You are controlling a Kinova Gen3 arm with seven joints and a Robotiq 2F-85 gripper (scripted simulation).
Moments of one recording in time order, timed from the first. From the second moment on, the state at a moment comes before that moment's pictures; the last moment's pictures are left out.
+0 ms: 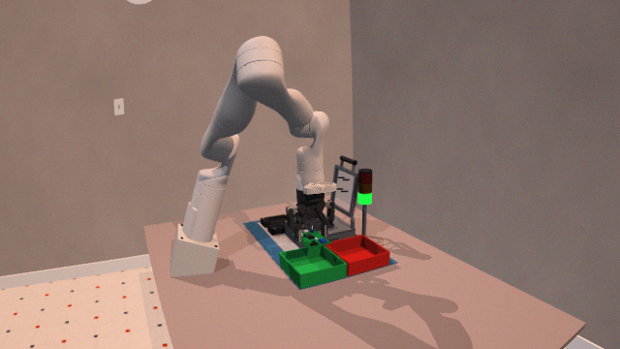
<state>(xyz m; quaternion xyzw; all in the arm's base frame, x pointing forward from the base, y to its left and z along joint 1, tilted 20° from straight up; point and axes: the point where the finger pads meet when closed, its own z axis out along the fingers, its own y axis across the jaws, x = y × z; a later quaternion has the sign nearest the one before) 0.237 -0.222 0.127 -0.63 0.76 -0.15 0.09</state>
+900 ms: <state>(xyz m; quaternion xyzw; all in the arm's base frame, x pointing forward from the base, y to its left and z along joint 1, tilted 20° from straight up) 0.242 -0.225 0.111 -0.63 0.76 -0.15 0.09</state>
